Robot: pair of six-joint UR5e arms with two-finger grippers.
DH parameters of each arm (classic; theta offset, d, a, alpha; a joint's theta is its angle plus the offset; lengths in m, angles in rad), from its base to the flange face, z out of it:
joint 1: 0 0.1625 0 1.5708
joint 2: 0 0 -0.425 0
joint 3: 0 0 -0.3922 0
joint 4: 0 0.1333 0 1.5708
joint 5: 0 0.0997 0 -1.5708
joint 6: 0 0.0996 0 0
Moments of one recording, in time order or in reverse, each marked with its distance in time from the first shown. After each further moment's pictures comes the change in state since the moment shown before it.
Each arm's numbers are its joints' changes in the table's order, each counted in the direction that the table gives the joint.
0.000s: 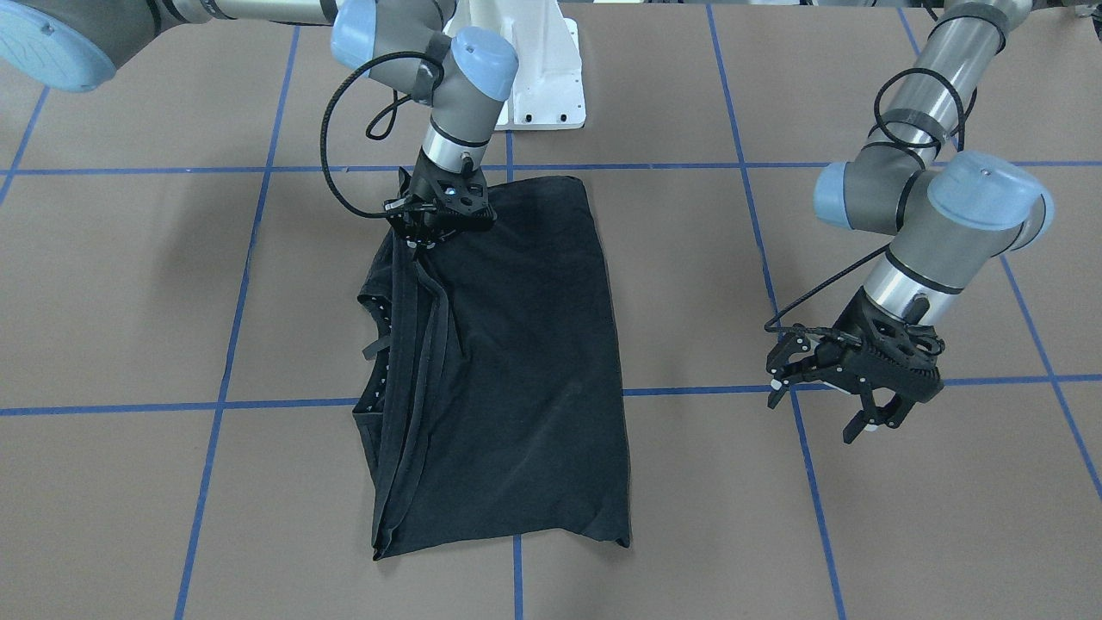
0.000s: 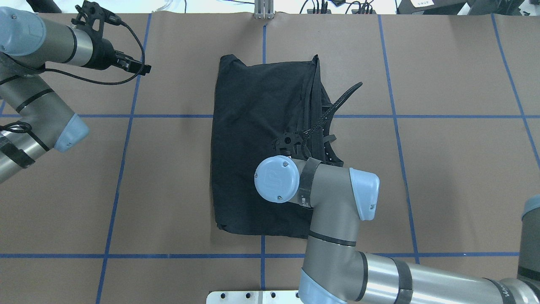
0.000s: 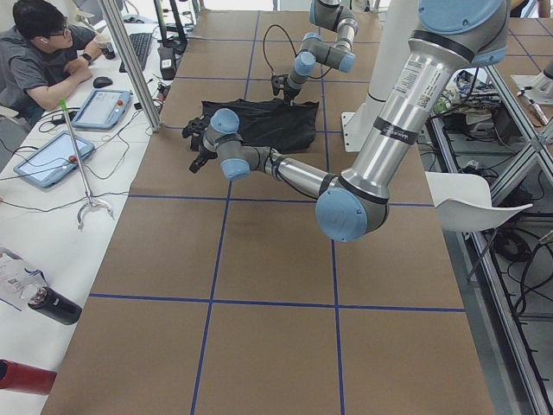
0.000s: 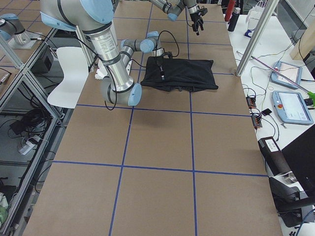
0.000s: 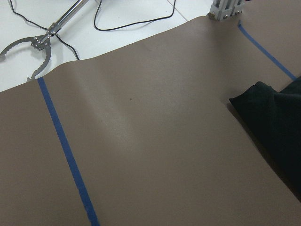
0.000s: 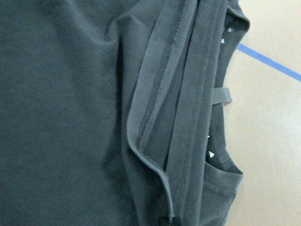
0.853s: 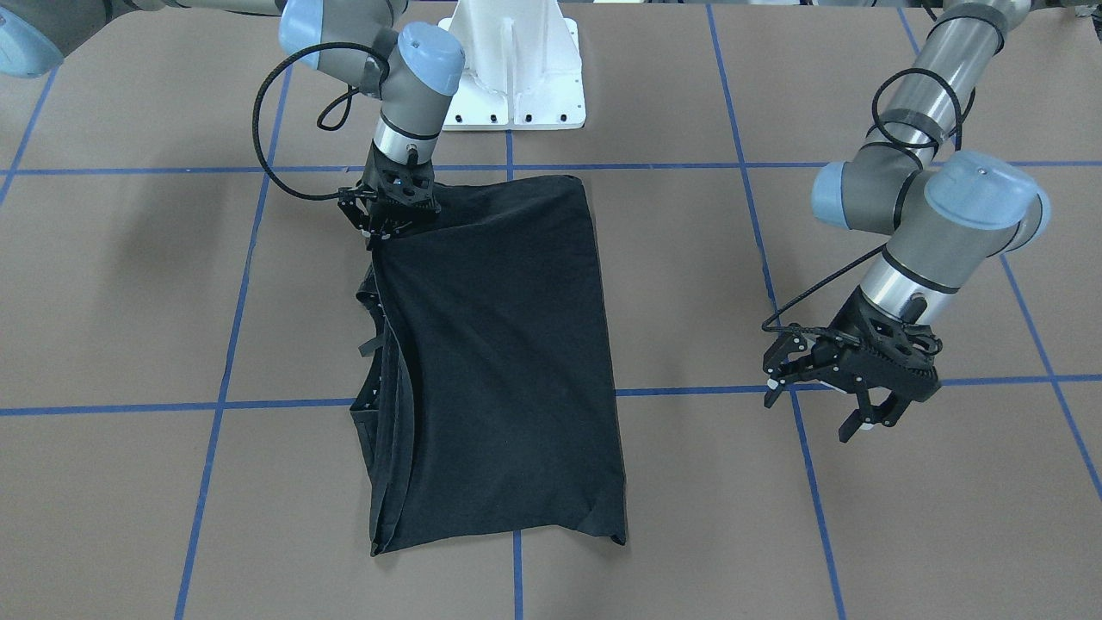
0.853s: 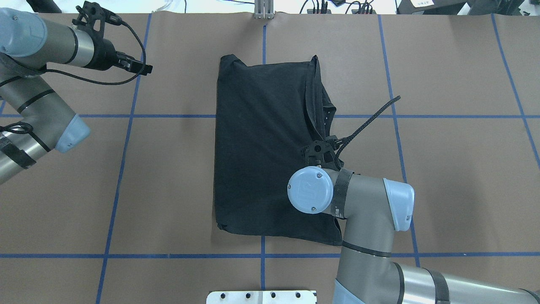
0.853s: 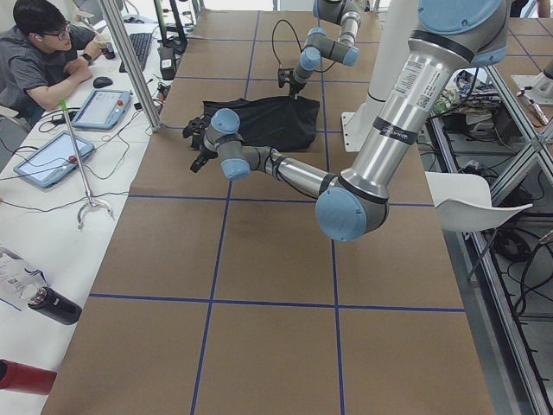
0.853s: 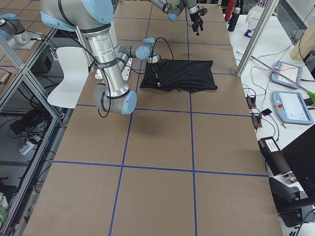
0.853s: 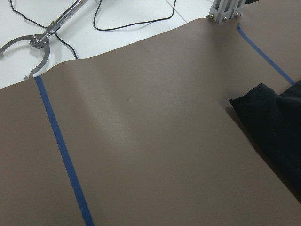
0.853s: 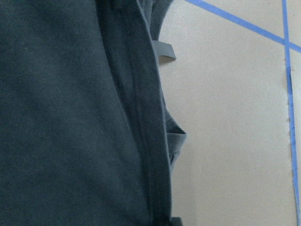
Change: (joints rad) left arm 0.004 -0.001 0.002 -0.009 0.000 -0.024; right arm -0.030 -0.113 0.084 0.005 -0.006 0.130
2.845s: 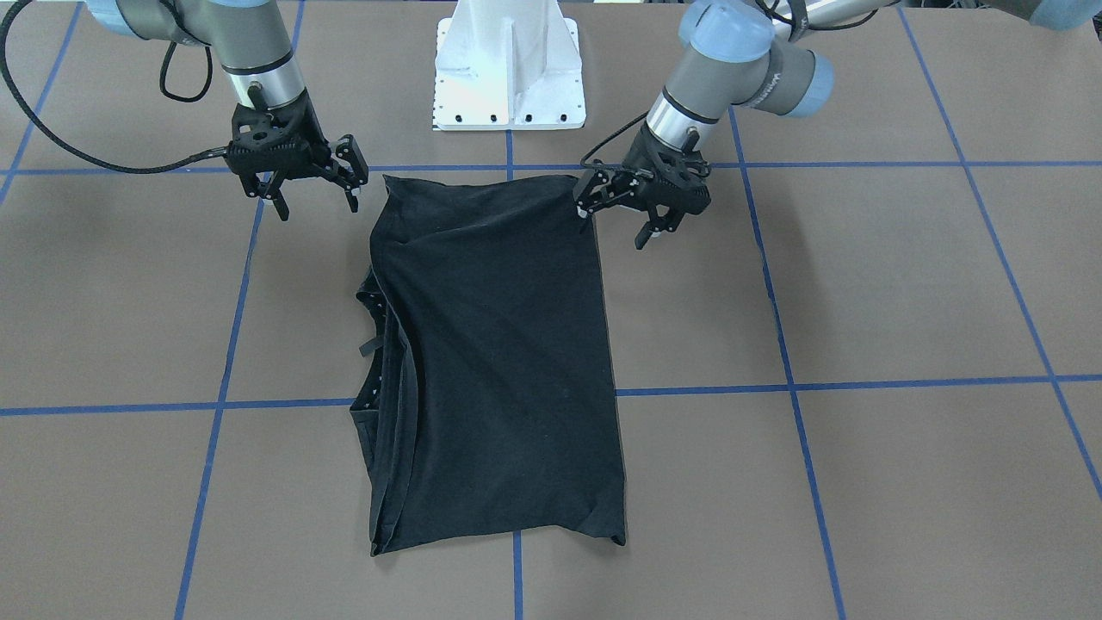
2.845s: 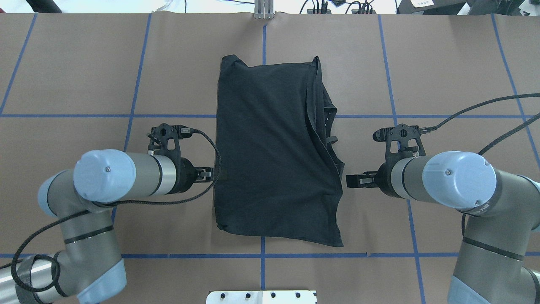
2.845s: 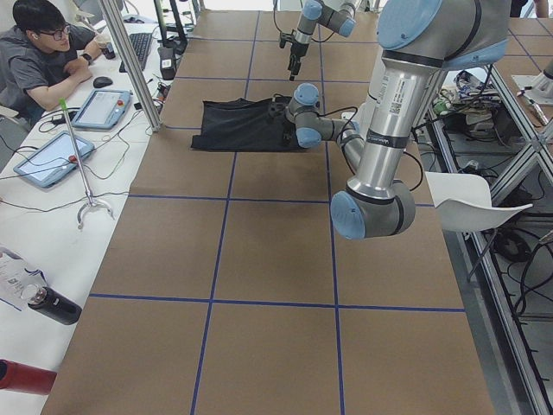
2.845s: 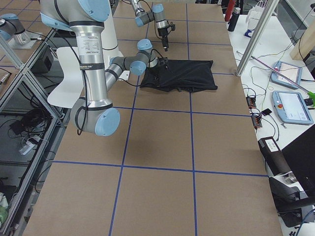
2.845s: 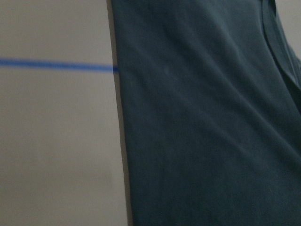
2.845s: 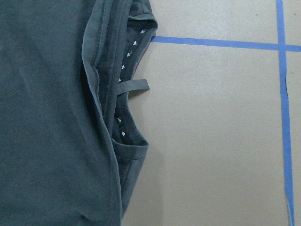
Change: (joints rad) left arm 0.560 0.118 -0.464 0.276 0.295 -0.749; right arm 0.141 -0.424 0.313 0.575 0.193 -0.029
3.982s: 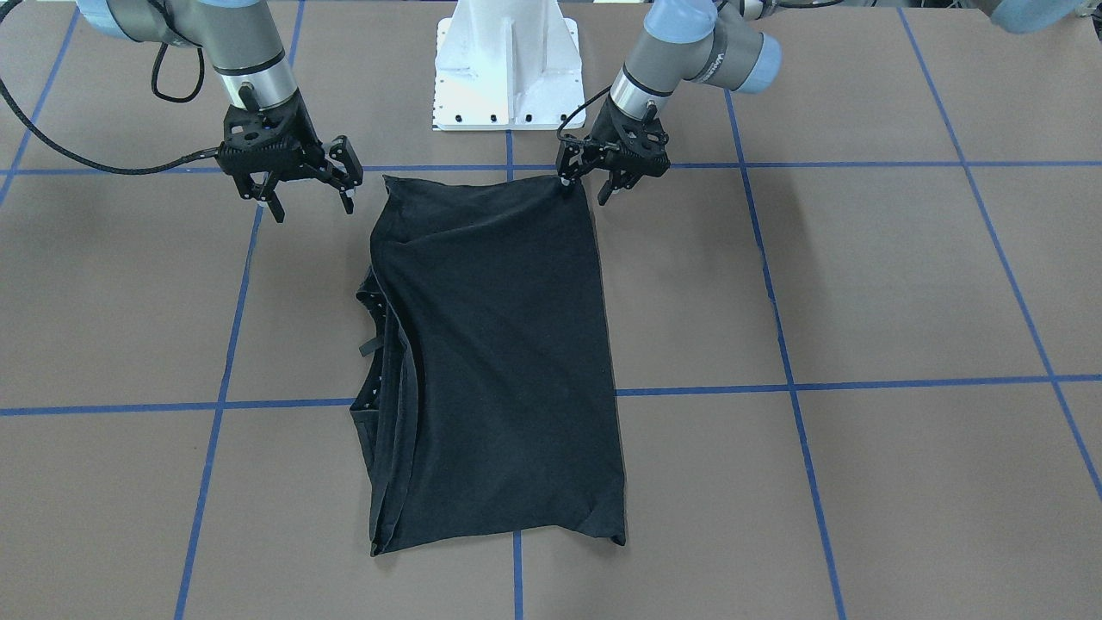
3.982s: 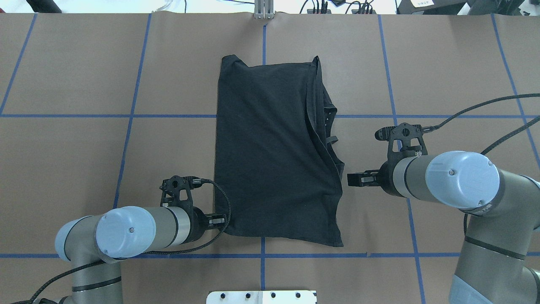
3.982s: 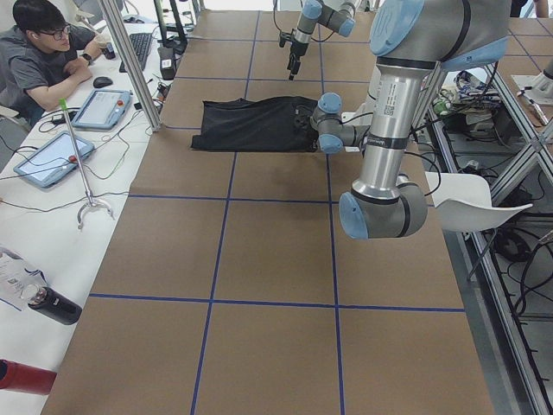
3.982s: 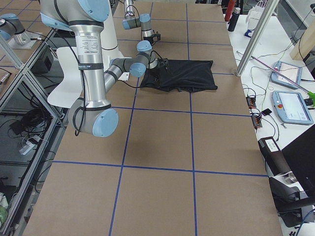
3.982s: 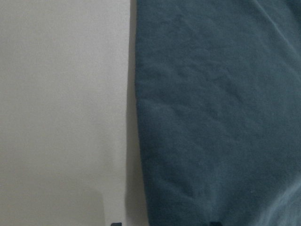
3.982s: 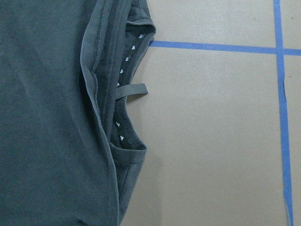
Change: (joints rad) left arm 0.150 0.027 0.007 0.003 0.070 -0.142; right arm 0.004 -0.002 -0.001 0.012 -0.006 0.001
